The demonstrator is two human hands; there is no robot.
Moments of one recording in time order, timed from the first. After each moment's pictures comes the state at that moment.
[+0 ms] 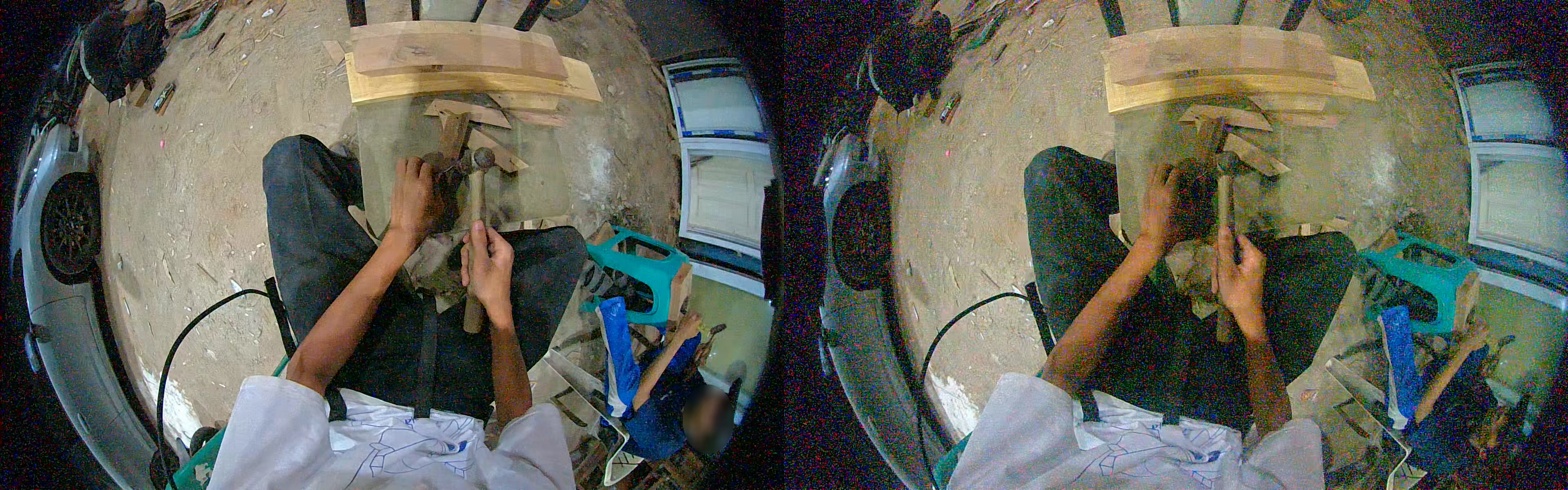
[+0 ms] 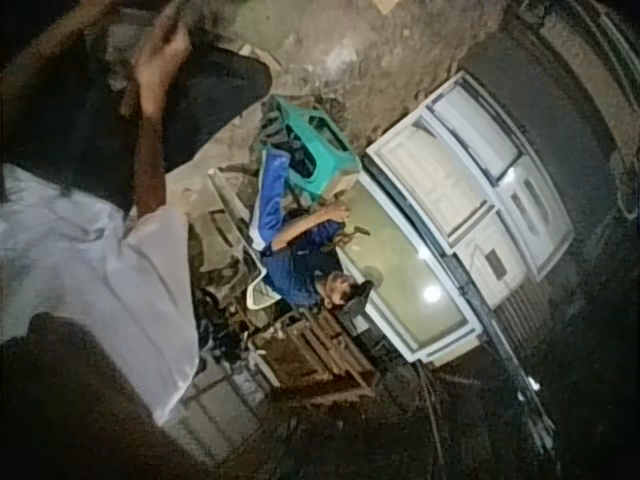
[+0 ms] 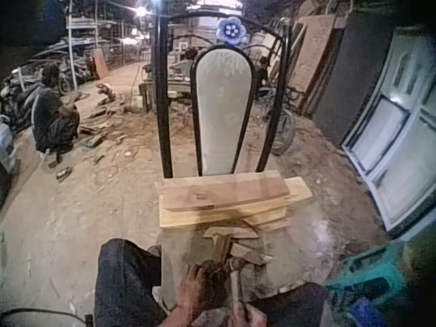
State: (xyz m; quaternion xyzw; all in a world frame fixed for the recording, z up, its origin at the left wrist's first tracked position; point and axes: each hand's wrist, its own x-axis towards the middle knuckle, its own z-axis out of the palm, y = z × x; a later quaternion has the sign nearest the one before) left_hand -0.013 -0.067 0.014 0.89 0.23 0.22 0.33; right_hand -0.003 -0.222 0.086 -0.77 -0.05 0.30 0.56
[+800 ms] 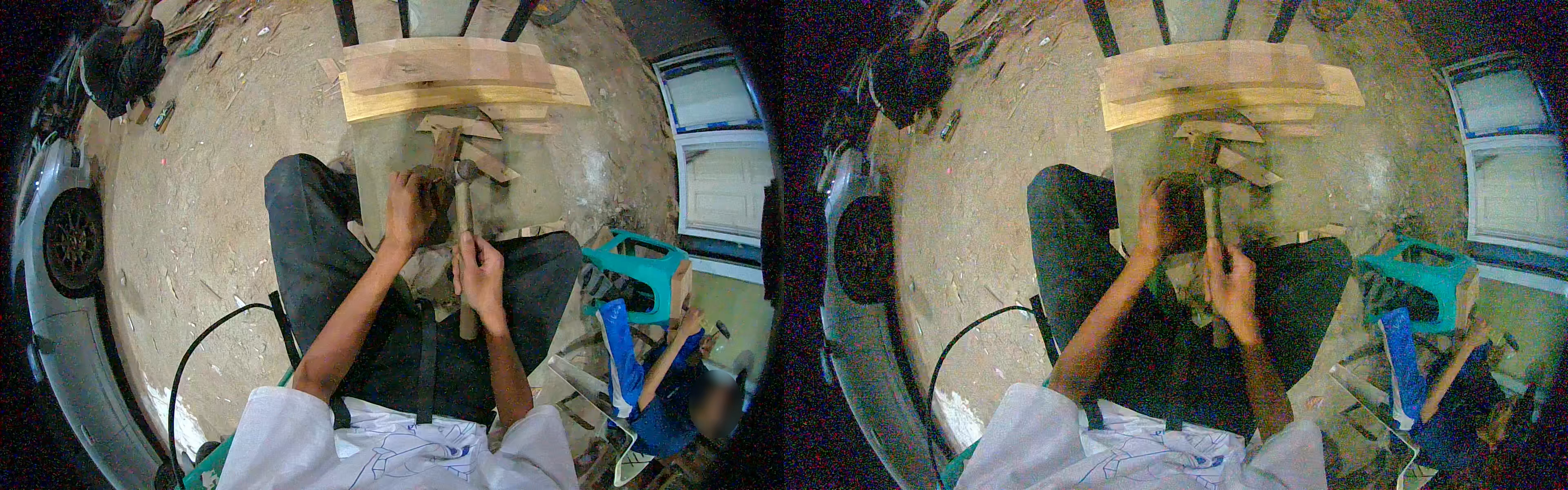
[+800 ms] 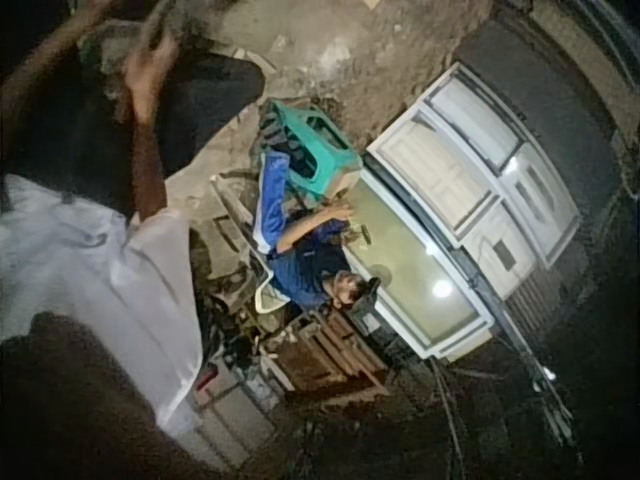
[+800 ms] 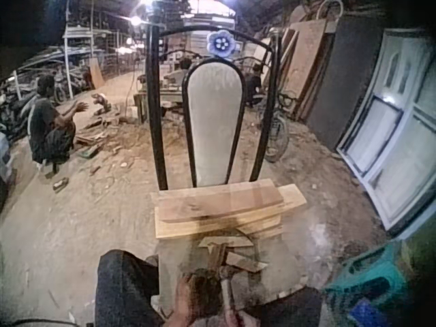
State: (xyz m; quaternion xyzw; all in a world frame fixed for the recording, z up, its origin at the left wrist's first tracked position) left_hand -0.015 -0.059 0.020 0.87 0.22 0.24 0.37; right_hand -0.005 -0.220 0.085 -0.77 -0.05 0.31 0.55
